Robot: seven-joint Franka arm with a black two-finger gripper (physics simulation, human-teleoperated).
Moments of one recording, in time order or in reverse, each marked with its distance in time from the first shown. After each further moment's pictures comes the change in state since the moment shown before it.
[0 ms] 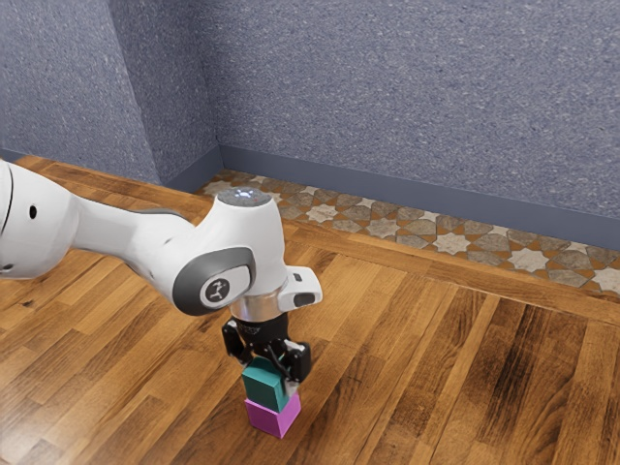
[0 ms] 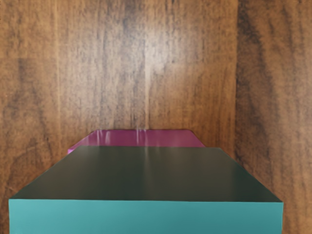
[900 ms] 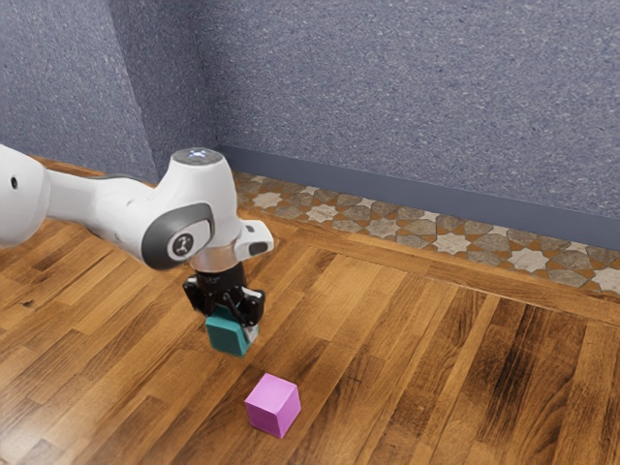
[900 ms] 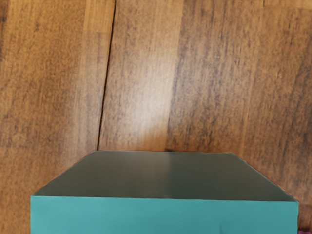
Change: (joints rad) arm 0.027 -0.003 0.180 0.051 0.094 -0.007 0.027
